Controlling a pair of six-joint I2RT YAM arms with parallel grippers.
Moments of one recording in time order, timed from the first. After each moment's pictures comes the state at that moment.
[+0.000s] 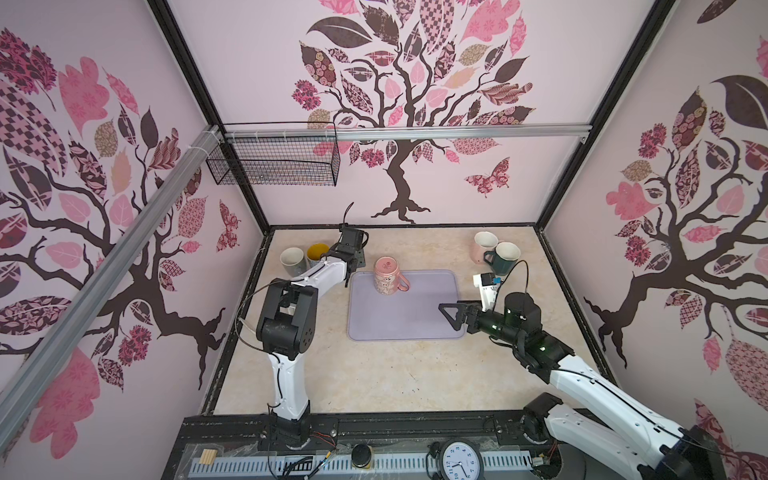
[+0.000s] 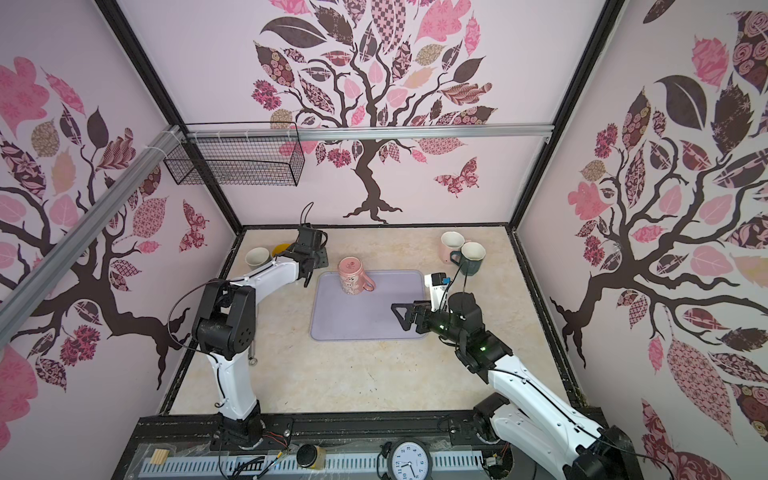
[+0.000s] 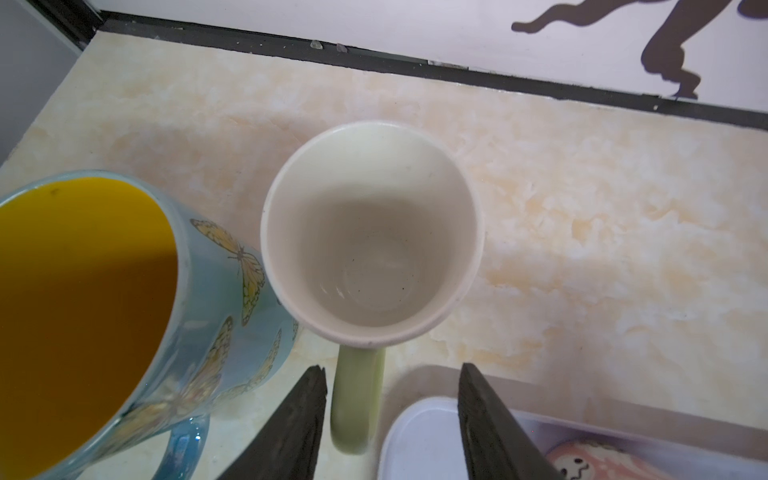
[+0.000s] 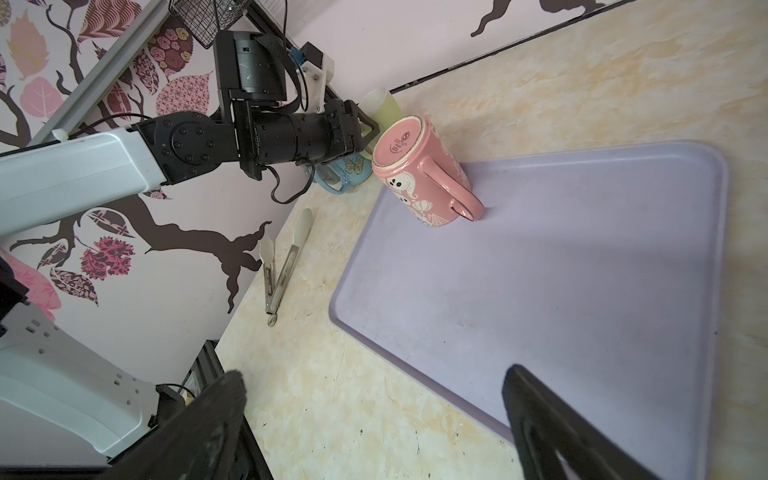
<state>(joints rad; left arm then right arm) -0.29 1.98 1.44 -0.26 -0.33 -0.34 0.50 0.87 0.52 0.05 -0.35 0.60</state>
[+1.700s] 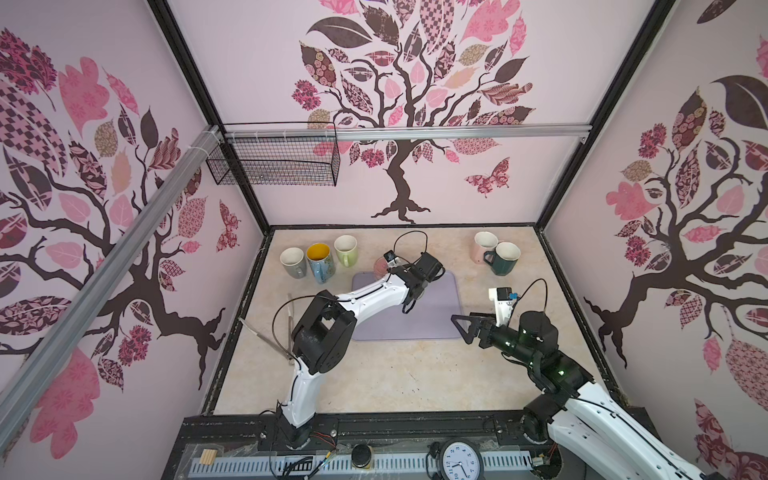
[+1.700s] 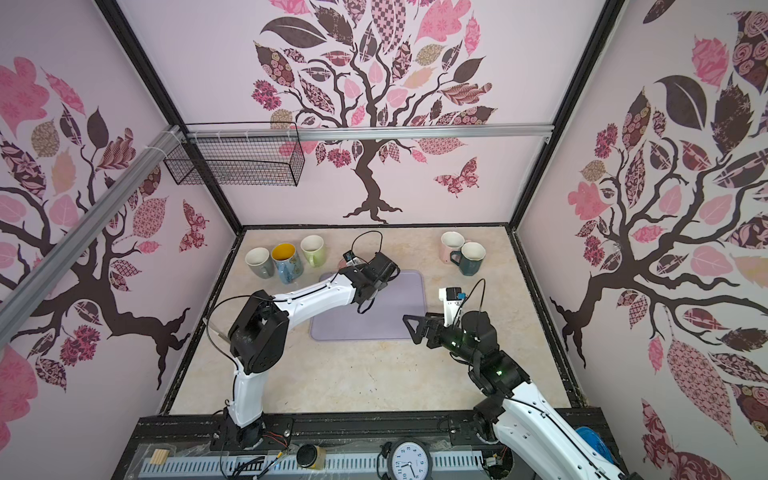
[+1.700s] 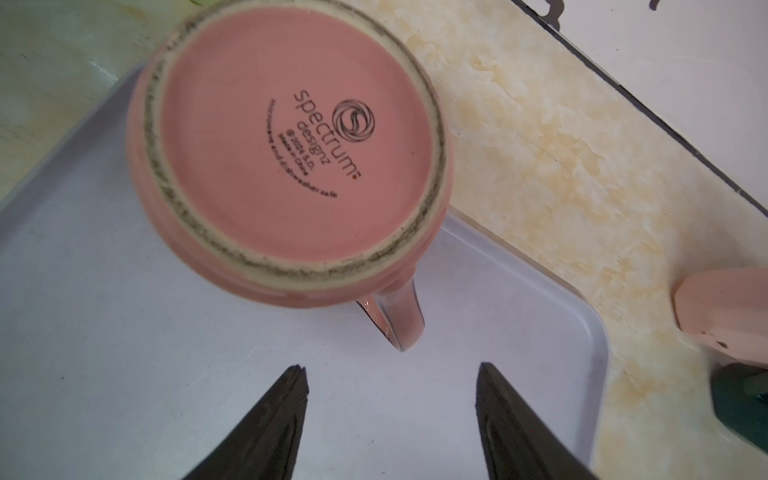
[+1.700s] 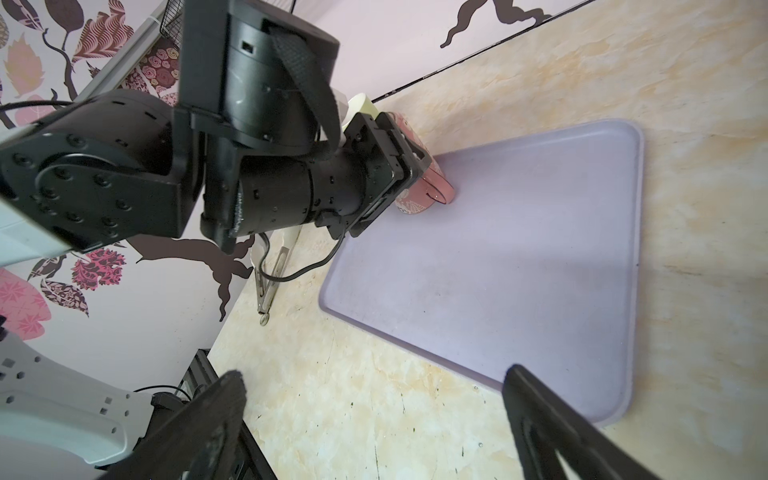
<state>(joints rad) -0.78 2.07 1.64 -0.65 -0.54 -1.21 0.50 0.60 0.42 -0.11 -0.28 0.63</state>
